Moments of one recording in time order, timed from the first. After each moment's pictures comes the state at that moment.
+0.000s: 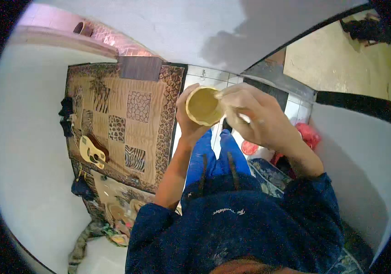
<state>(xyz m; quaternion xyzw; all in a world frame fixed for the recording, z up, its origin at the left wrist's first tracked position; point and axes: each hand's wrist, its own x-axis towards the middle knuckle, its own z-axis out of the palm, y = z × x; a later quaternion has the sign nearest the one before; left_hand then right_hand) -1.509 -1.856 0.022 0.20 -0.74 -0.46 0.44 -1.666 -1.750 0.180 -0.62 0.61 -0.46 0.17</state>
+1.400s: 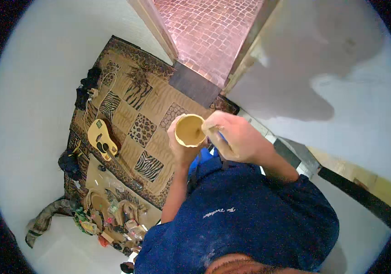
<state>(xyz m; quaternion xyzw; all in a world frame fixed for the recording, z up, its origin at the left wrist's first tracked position) -1.263 -2.186 0.083 0.50 -0.66 -0.31 0.46 -1.454 -2.178 0.229 -0.71 0.44 -0.43 0.35</state>
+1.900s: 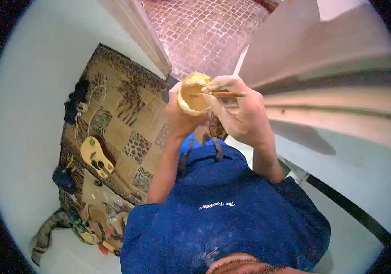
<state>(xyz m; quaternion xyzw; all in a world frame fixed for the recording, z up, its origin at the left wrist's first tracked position) -1.342 -2.475 0.136 0.44 -0.69 -0.39 0.43 -1.491 -2.421 0.250 -0.59 0.56 -0.51 0.27</state>
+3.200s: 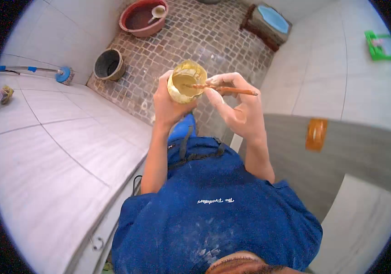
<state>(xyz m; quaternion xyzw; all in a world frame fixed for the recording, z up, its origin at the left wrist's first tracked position) -1.620 -3.119 0.098 0.38 -0.71 -0.42 0.43 -1.767 -3.024 0.206 -0.50 0.62 -0.55 0.26</state>
